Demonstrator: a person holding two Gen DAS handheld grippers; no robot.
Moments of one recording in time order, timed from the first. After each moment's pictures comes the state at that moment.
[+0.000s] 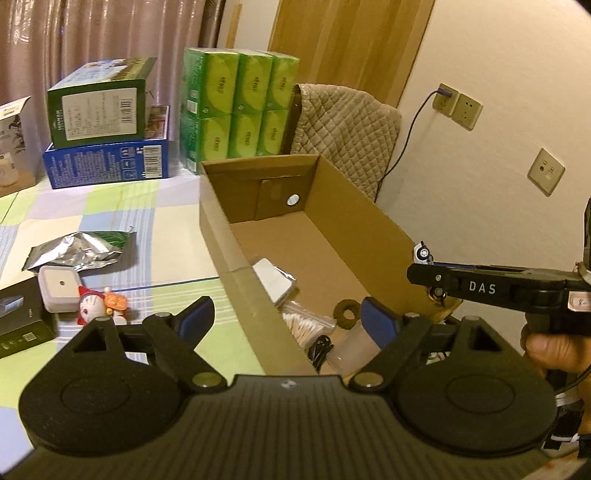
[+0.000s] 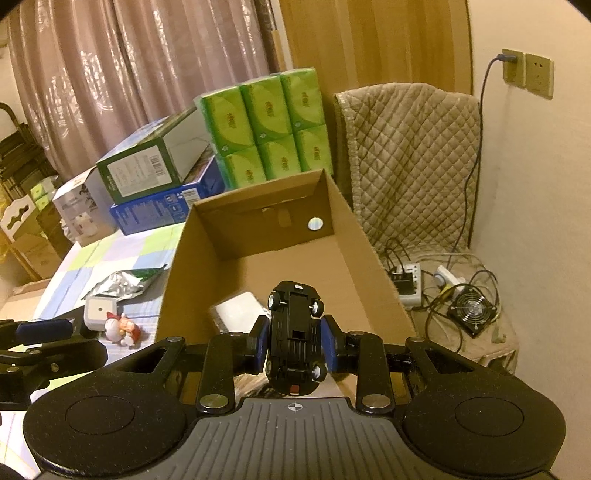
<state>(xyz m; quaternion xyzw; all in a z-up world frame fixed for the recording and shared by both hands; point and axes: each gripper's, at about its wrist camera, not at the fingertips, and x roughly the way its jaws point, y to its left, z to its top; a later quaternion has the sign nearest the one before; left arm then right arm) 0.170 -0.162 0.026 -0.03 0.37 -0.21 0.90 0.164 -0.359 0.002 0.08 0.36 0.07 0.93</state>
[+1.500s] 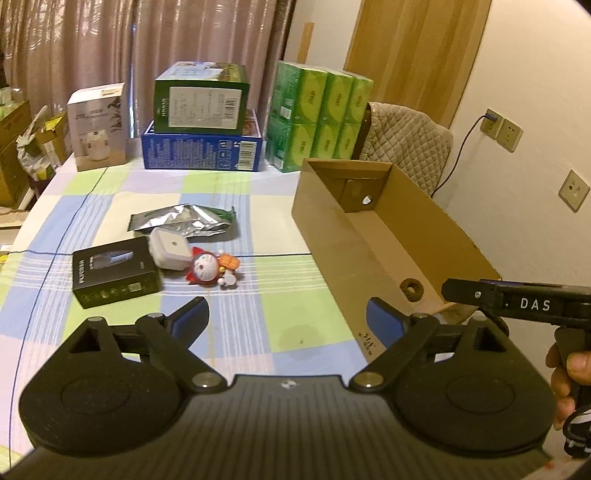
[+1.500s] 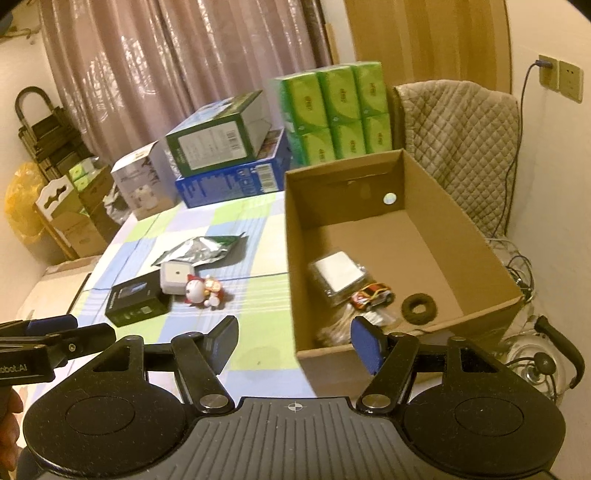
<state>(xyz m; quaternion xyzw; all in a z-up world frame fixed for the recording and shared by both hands) 0.101 -0.050 0.041 -0.05 0.37 -0.13 0.92 0.096 -0.260 0.018 0.08 0.37 0.11 0.92</state>
